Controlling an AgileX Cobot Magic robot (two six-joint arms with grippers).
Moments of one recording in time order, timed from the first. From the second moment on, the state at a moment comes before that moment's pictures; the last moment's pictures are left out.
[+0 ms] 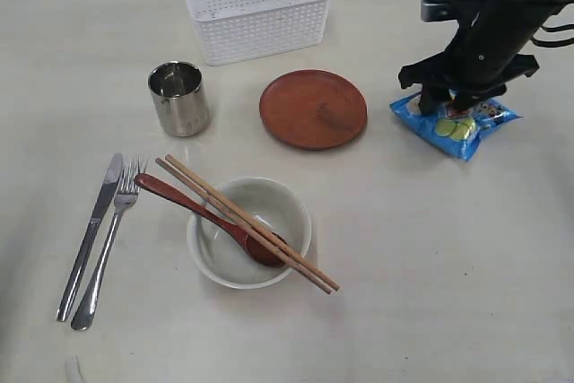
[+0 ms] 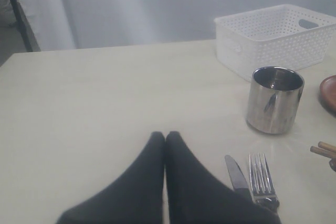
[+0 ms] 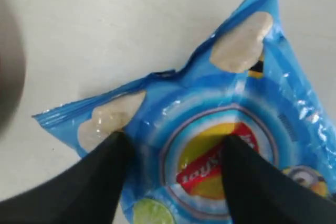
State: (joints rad) left arm -0.12 0.00 0.00 0.06 0.32 -0.02; right arm 0.17 2.01 -1.27 0.08 0.72 -0.12
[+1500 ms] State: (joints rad) left arm -0.12 0.00 0.00 0.06 0.32 -0.02; right arm 0.49 2.06 -1.27 -0.54 0.74 -0.16
